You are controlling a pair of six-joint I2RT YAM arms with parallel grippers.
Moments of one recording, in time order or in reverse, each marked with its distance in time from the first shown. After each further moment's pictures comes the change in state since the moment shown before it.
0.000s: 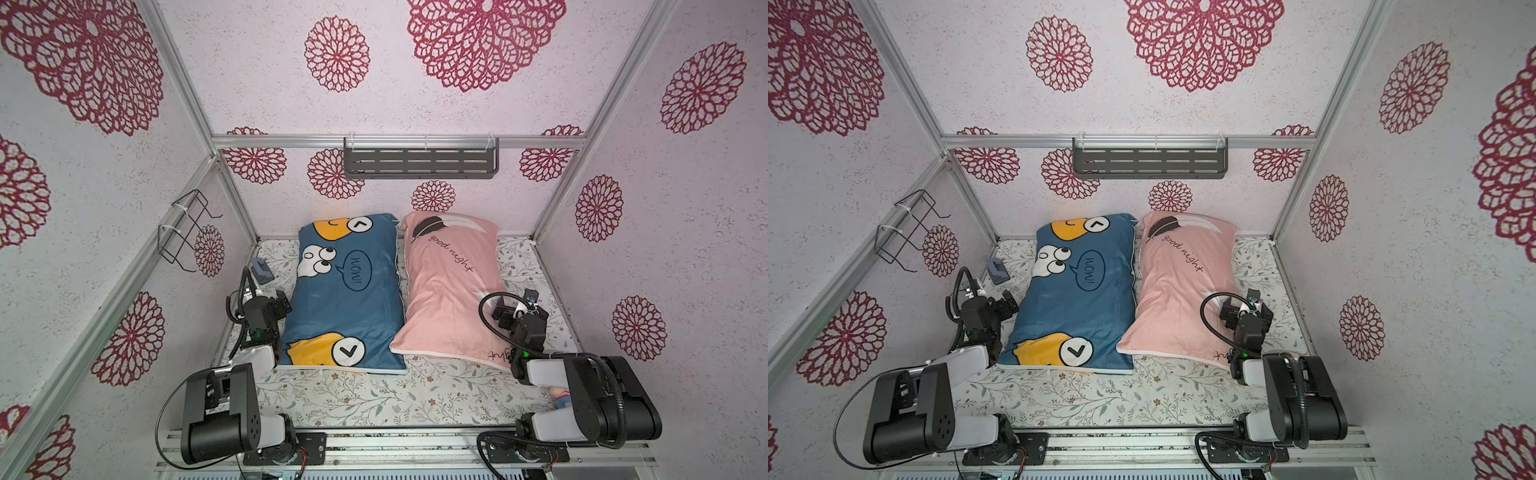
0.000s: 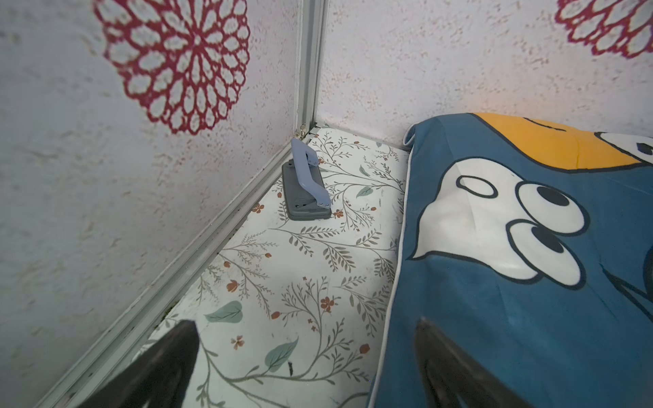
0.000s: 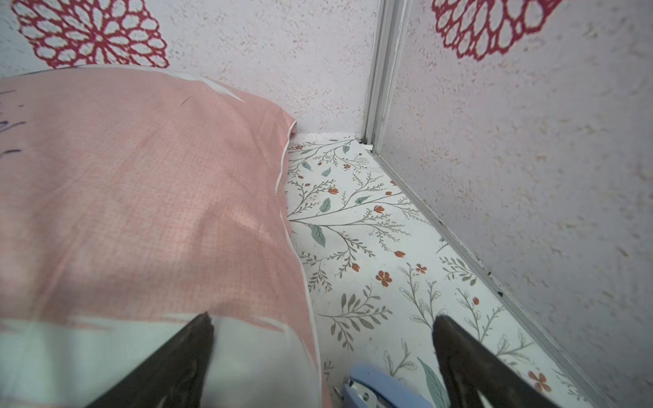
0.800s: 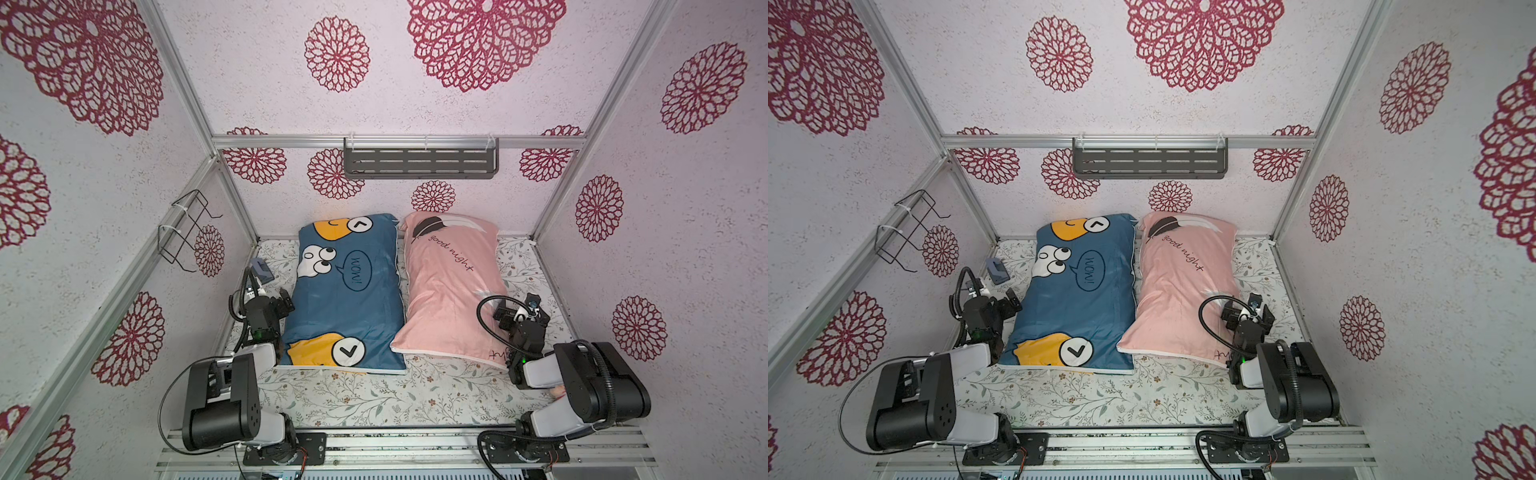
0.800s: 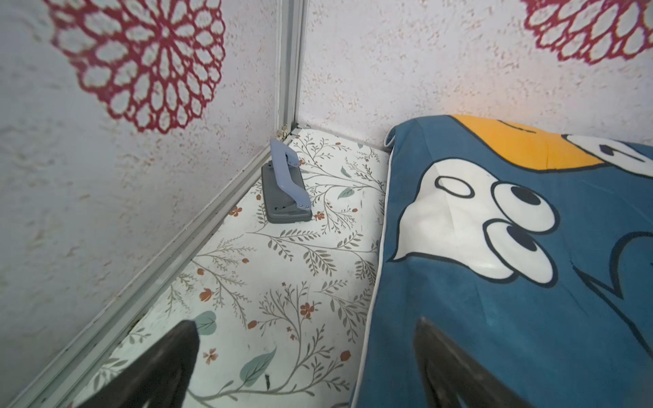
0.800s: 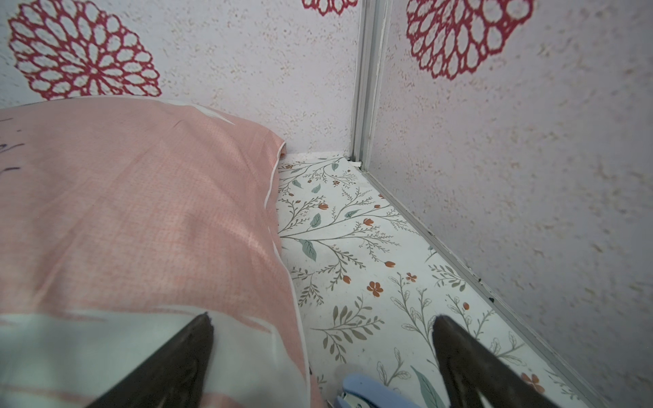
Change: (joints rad) left arm -0.013 0.087 0.011 0.087 0.050 -0.008; right arm 0.006 0.102 -0.018 0.186 0.042 0.001
